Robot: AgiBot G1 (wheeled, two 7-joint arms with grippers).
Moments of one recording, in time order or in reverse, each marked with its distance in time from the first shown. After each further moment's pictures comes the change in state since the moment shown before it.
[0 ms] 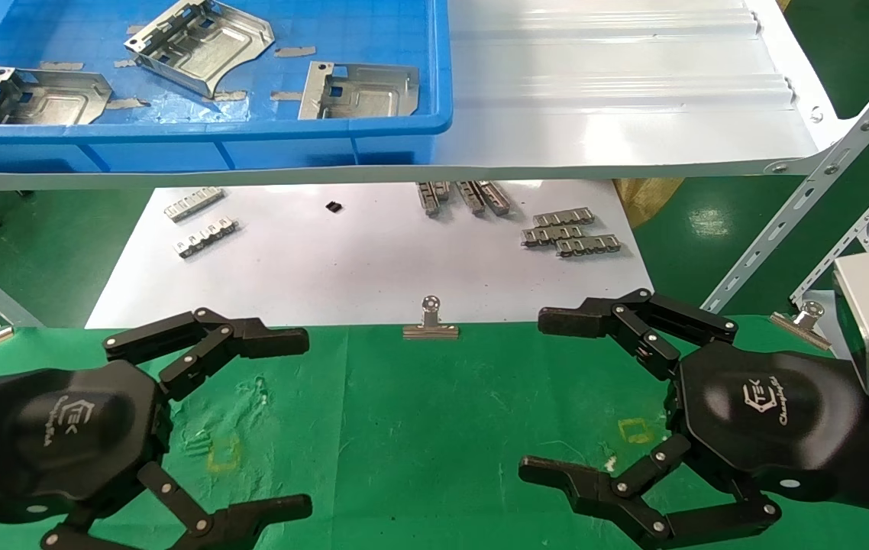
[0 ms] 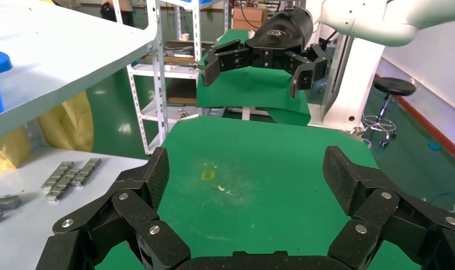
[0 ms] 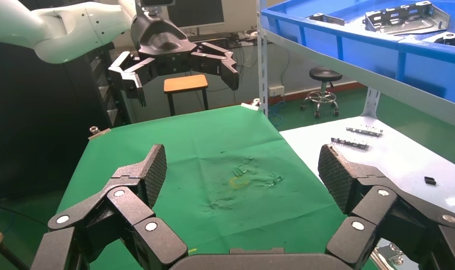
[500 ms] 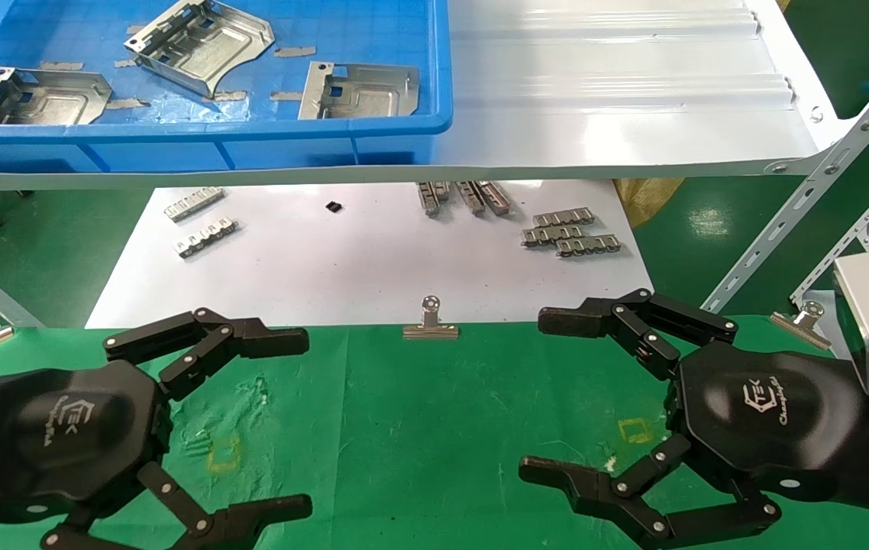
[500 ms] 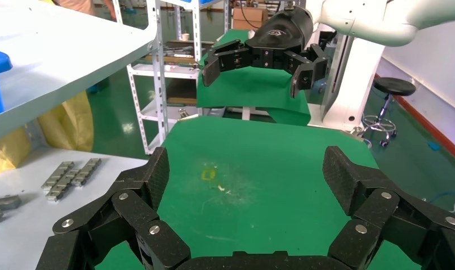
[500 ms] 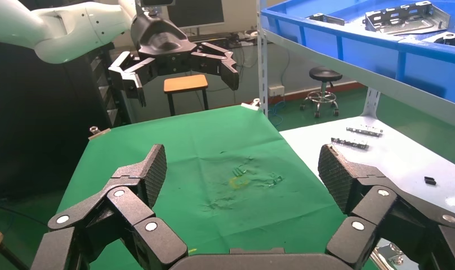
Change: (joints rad) left arm 0.000 0.000 0.000 0.000 0.000 0.000 0.000; right arm 0.000 0.000 0.000 0.000 0.000 0.000 0.000
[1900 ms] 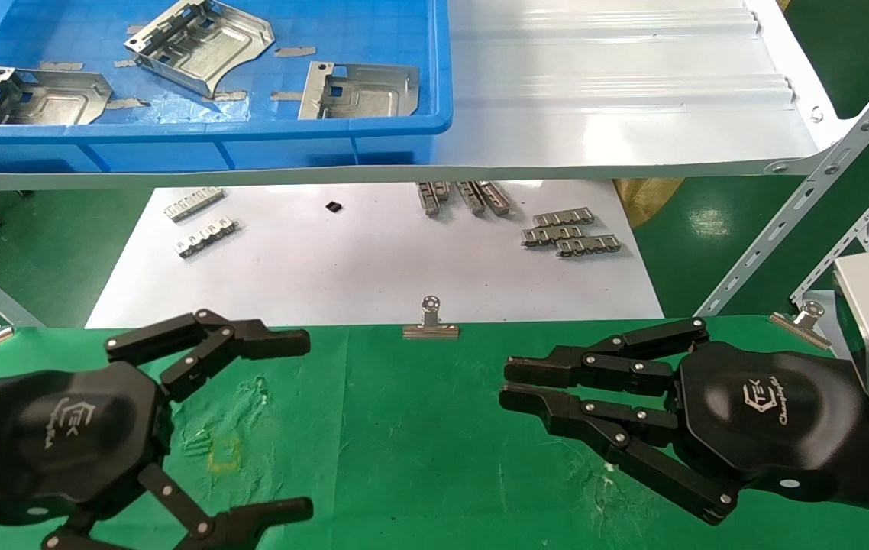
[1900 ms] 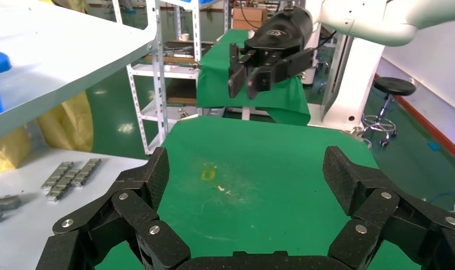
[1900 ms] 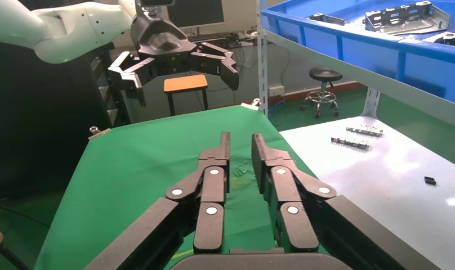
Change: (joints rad) left arm -0.072 0.017 0.008 0.016 0.025 -0.016 -0.024; right arm 0.000 0.000 0.000 0.000 0.000 0.000 0.000
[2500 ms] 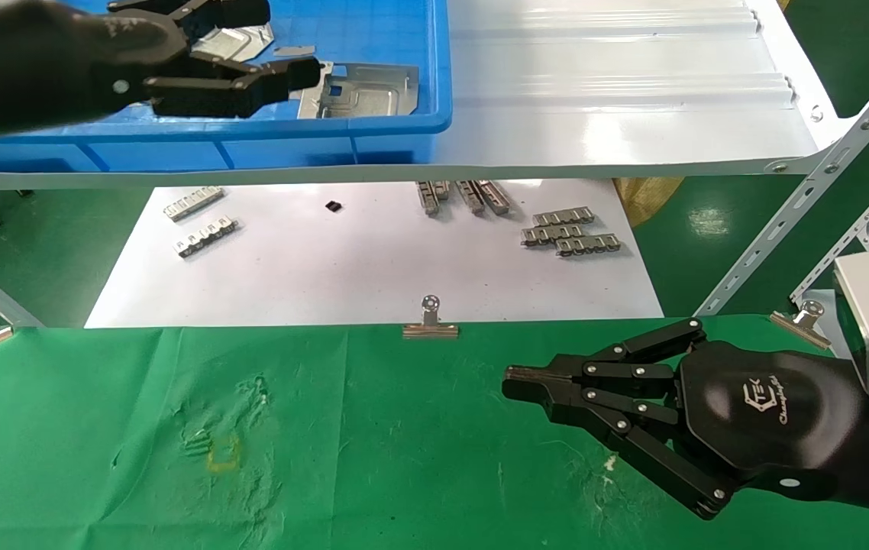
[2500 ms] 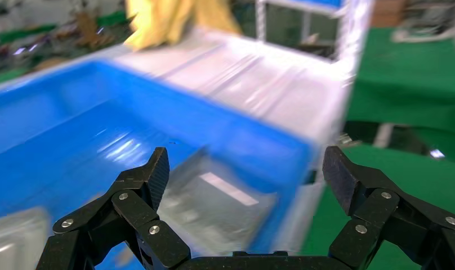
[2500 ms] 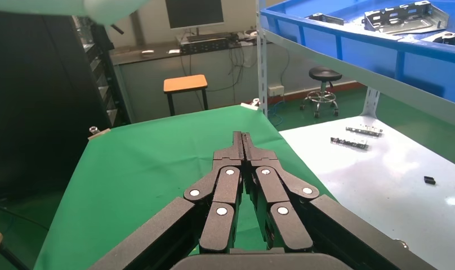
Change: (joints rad) left arm -0.637 0.277 0.162 0.624 0.376 -0.157 -0.009; right arm 0.000 0.000 0.000 0.000 0.000 0.000 0.000
